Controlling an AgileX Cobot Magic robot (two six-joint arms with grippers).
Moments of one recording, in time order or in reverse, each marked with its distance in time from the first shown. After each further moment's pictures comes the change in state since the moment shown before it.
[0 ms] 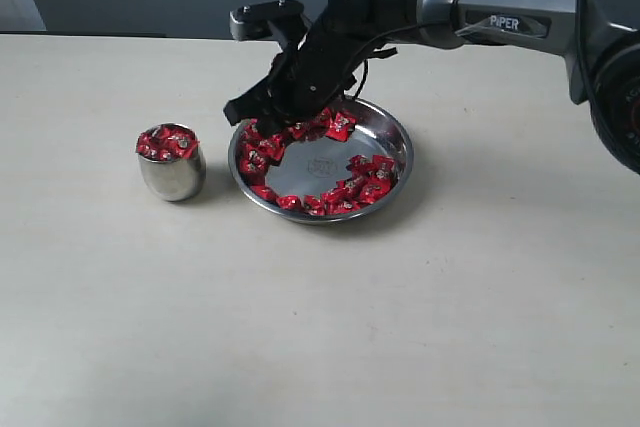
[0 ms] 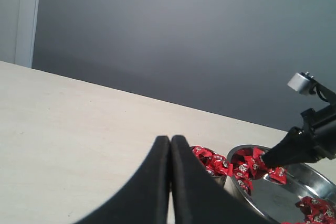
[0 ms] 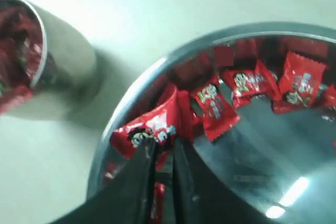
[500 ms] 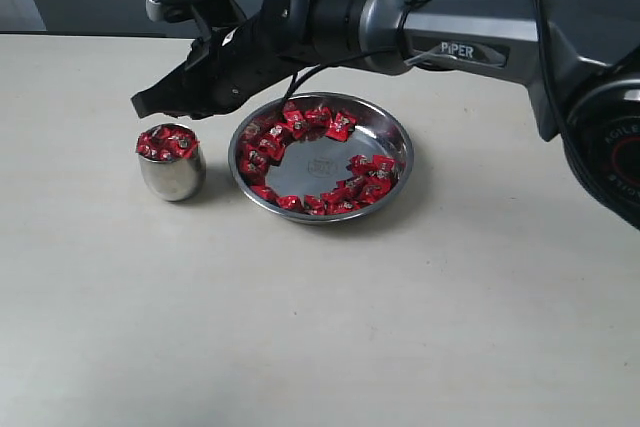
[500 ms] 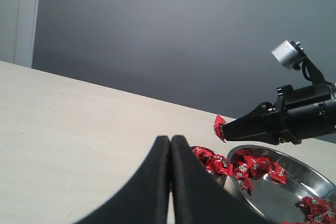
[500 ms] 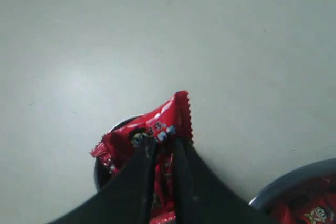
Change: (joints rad) left arm 0.000 0.000 0.000 0.000 0.000 0.000; right arm 0.145 -0.007 0.000 0.130 -0.282 -0.078
